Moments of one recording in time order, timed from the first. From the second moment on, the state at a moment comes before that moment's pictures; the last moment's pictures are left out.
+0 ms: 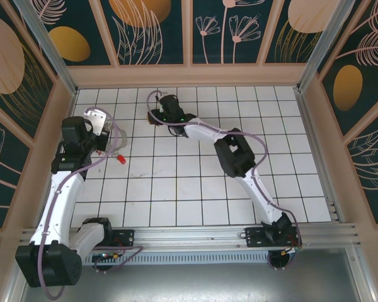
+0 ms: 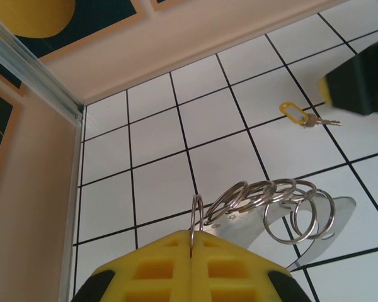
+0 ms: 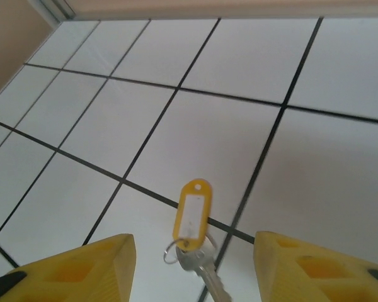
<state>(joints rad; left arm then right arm) 0.04 0.99 0.87 -0.39 0.04 0.34 0.75 2.55 2.12 -0.09 -0.02 0.39</state>
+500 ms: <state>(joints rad) 0.05 1.01 0.87 -0.35 0.11 0.32 0.80 2.74 2.38 -0.29 0.12 0.45</state>
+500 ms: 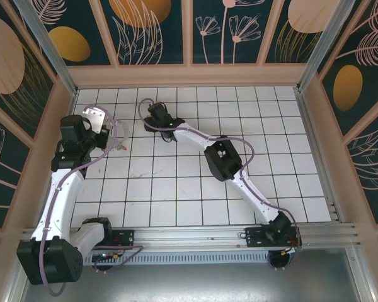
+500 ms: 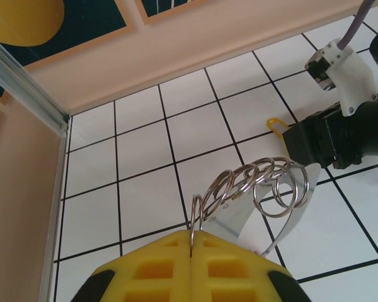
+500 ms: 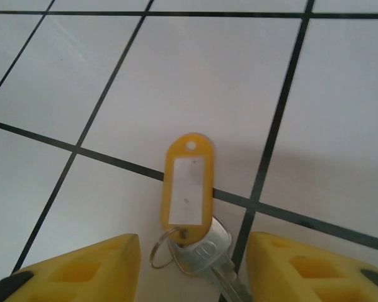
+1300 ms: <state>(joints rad) 0.05 1.01 0.83 -0.35 0.18 0.32 0.79 2.75 2.38 -0.27 0.09 0.44</state>
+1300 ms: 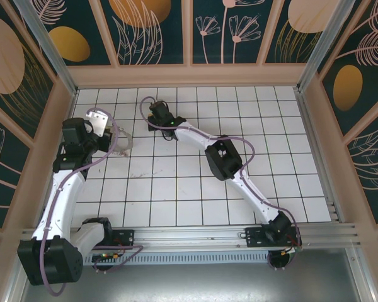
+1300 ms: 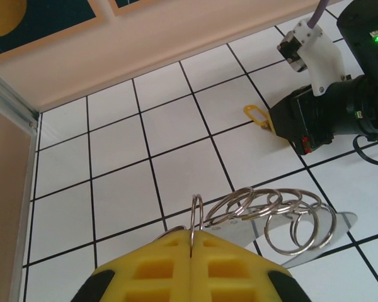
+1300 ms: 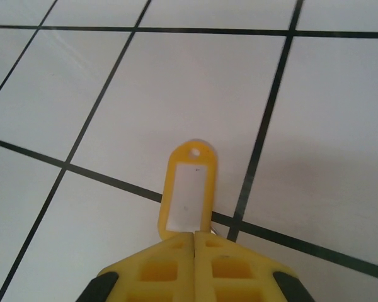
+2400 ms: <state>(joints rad) -0.08 0.93 0.63 -0.07 0.76 0.20 0.74 1.67 1.12 -0.01 -0.23 0.10</state>
